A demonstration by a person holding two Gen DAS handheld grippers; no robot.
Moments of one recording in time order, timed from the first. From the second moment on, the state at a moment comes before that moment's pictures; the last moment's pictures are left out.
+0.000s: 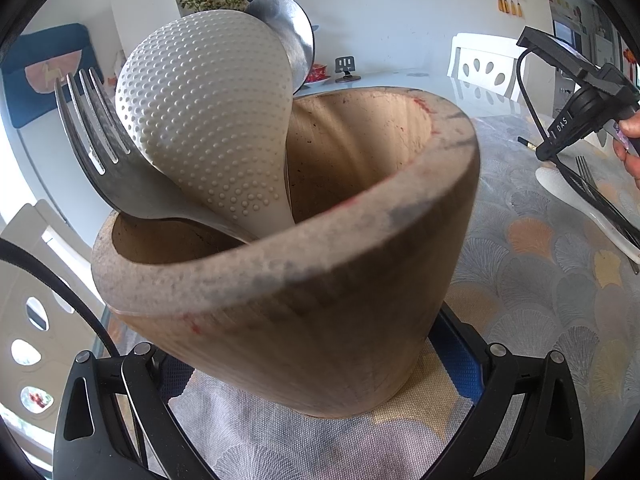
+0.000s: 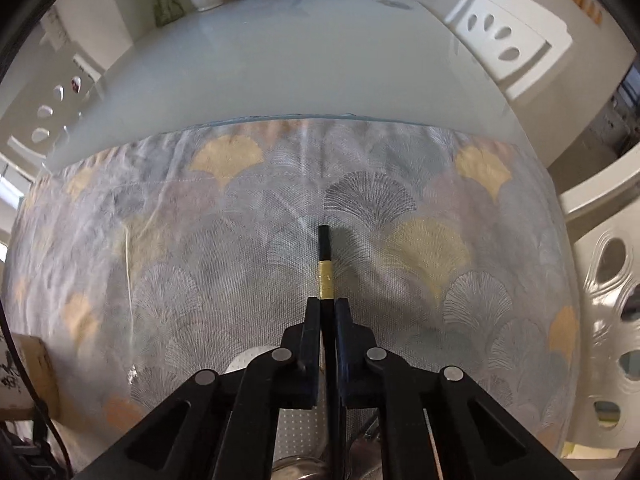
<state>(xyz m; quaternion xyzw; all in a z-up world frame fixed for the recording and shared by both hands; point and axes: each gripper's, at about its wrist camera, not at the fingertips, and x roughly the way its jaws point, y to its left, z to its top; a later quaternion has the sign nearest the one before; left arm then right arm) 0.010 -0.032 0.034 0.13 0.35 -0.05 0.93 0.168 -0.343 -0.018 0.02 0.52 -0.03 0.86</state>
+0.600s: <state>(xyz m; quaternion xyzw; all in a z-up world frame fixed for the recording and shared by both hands) 0.012 -0.034 0.034 0.13 0.35 -0.05 0.93 0.039 -0.346 0.103 0.07 0.36 -0.02 0.93</state>
